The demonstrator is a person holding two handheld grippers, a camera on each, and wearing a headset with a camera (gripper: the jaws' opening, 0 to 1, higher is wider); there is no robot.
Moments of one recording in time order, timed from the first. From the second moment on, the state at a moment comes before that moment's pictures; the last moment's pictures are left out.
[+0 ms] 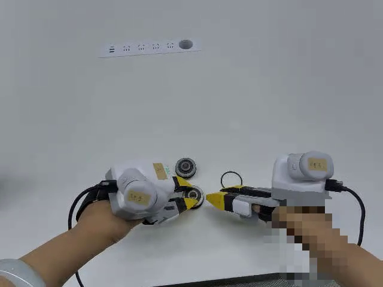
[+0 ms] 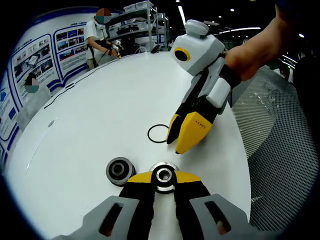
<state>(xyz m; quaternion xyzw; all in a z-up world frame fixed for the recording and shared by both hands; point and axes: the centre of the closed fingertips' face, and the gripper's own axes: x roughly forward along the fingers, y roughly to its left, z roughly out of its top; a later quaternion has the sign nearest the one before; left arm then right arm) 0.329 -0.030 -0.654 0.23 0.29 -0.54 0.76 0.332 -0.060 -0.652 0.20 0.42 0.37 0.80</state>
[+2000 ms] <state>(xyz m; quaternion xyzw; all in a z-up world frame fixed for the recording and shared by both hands) 0.329 -0.028 -0.656 0.22 0.28 -0.54 0.76 0.328 -0.037 -0.654 0.31 0.47 0.39 0.73</state>
